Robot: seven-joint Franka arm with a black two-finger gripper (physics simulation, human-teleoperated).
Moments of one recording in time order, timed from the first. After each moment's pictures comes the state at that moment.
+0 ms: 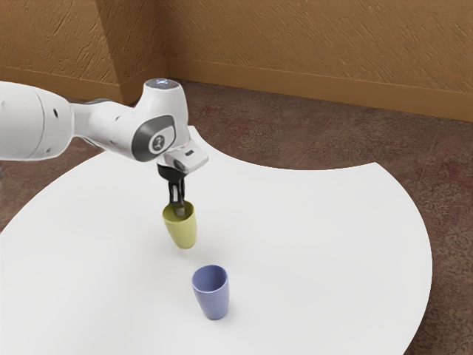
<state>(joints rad) -0.18 0.27 0.15 -1.88 0.04 2.13 0.93</state>
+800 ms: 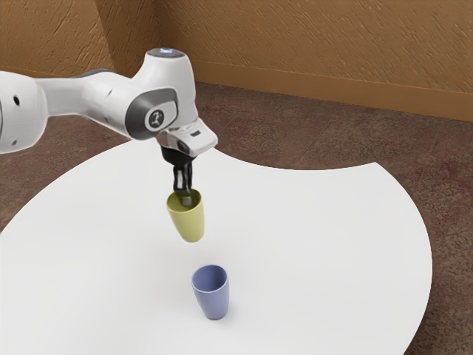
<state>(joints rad) -0.30 0.11 0.15 -1.90 0.04 1.98 0.89</state>
